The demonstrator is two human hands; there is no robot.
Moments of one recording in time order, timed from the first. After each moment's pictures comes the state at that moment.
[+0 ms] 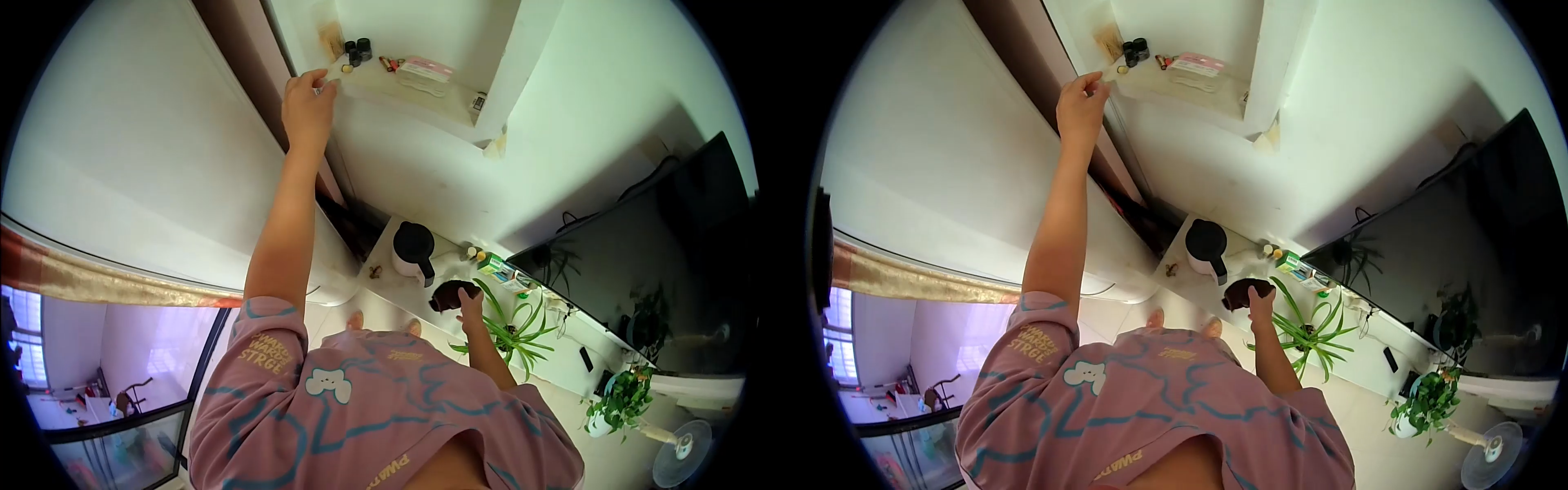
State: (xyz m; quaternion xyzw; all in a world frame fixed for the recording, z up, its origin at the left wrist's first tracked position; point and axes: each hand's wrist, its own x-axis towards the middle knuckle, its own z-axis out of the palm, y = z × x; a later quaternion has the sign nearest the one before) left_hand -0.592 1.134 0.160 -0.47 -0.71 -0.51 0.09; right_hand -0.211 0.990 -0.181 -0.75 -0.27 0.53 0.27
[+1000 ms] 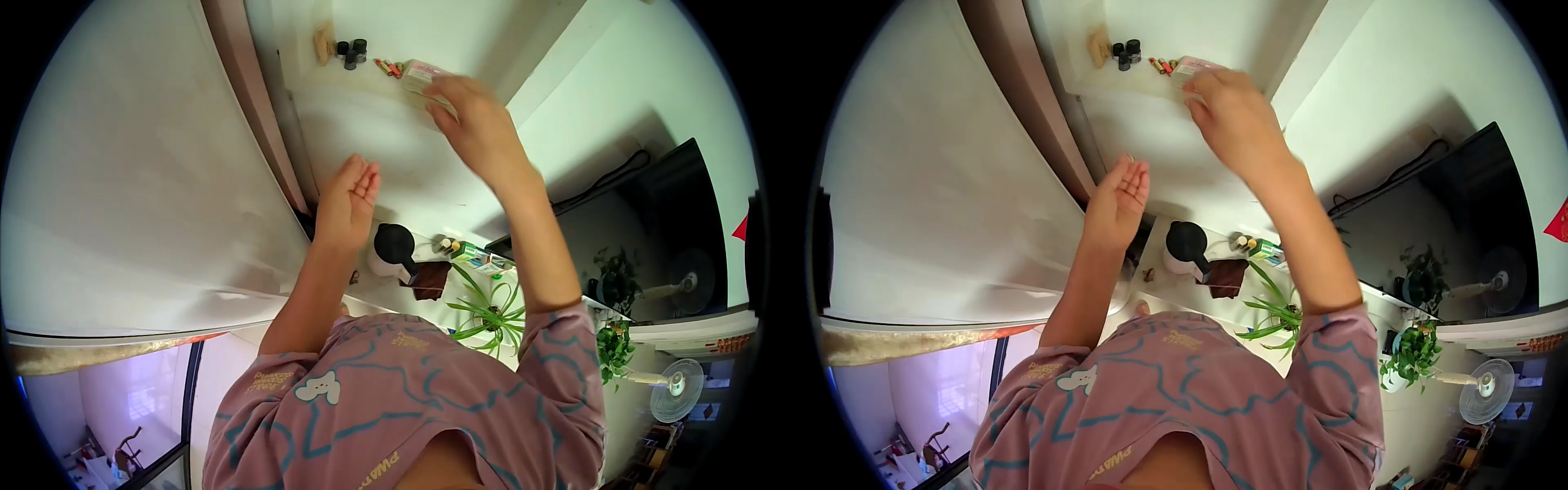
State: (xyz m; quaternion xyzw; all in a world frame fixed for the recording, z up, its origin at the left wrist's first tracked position) left_hand -0.548 1.057 0.099 -0.04 -0.26 -0.73 -0.63; right_hand -0.386 1.129 0.232 -0.35 -0.87 -0.03 0.33
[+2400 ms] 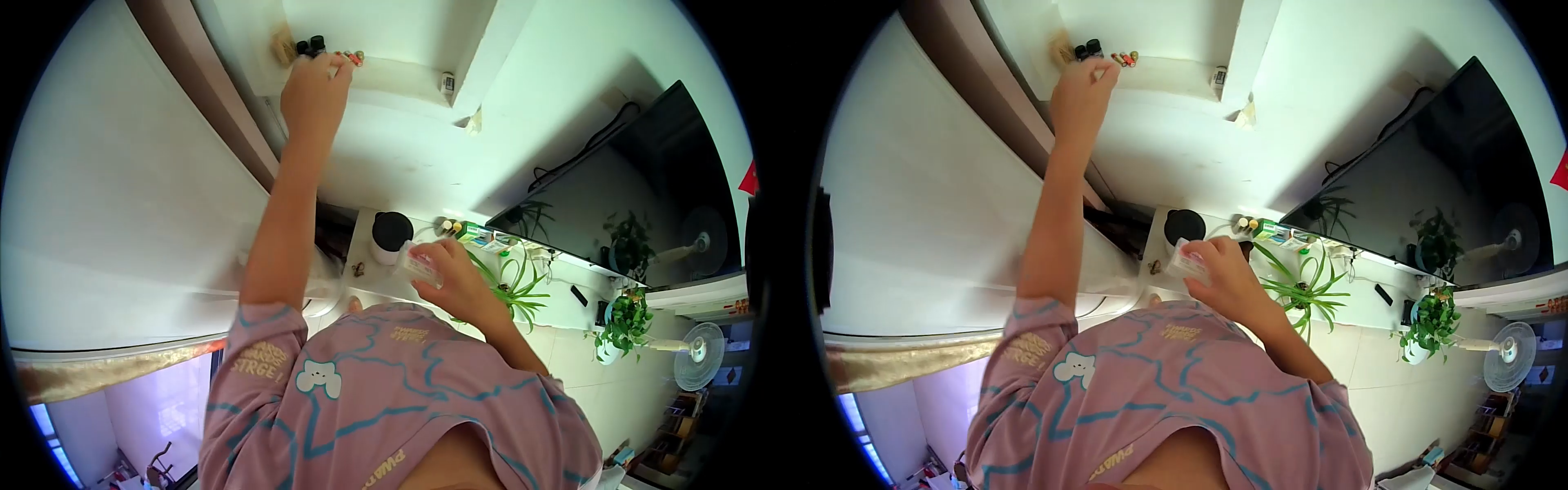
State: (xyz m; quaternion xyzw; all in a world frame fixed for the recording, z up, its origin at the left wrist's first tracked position) left_hand -0.561 1.150 0.185 -0.60 -0.63 -0.49 0.01; right_hand -0.317 0.959 0.106 -0.44 -0.81 0.31 0.24
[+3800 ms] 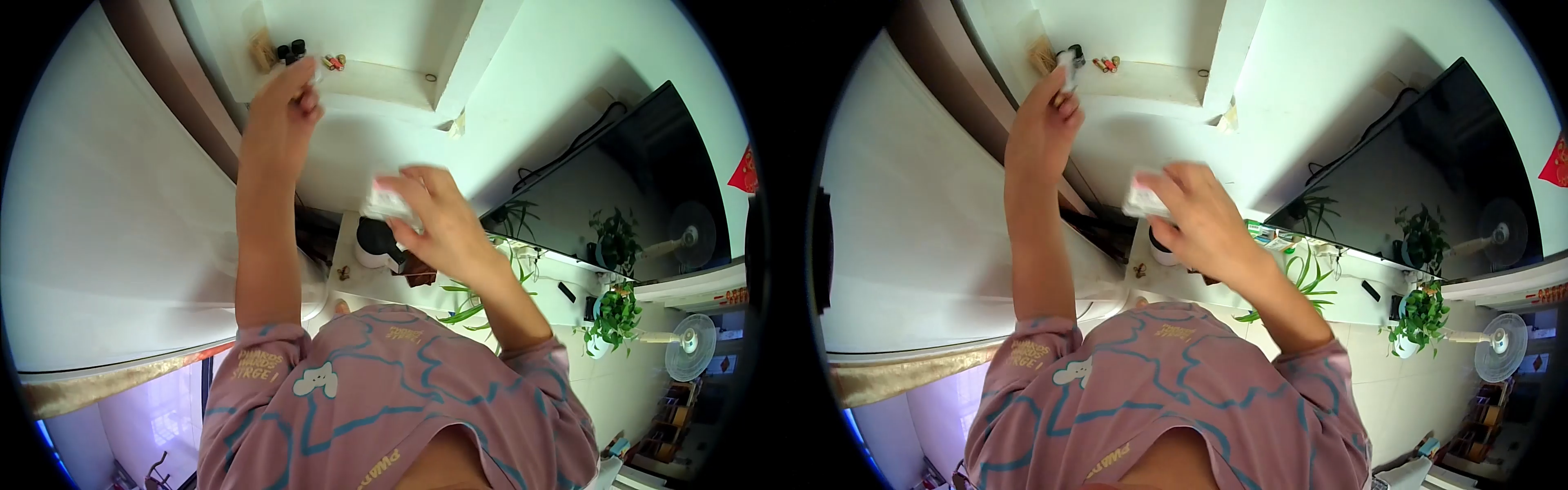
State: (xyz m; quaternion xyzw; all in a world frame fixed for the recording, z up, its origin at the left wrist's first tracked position) left_hand -0.563 1.101 0.217 -0.32 -0.27 -0.70 -0.59; right_hand -0.344 1.022 0.176 -0.36 -0.87 0.10 0.32
